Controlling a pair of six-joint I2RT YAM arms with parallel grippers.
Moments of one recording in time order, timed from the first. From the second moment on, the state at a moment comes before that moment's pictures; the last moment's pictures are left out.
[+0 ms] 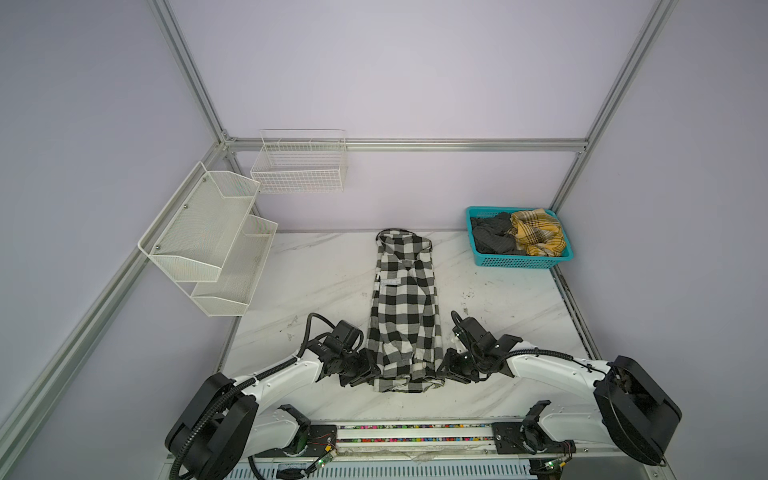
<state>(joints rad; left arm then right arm) -0.56 1.22 0.49 -0.42 0.42 -0.97 0.73 1.30 0.55 -0.39 -0.36 0.97</state>
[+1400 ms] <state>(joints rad) -0.56 1.29 0.49 -0.38 0.47 -0.93 0.75 1.33 0.55 -0.36 -0.33 0.98</state>
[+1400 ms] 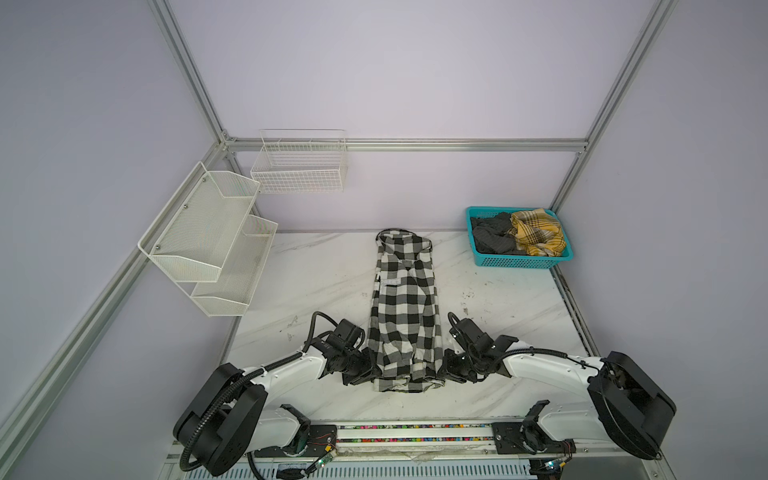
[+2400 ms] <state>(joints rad) -0.56 1.29 0.49 -0.39 0.44 -0.92 0.79 1.32 0.55 -0.33 -0.31 1.01</state>
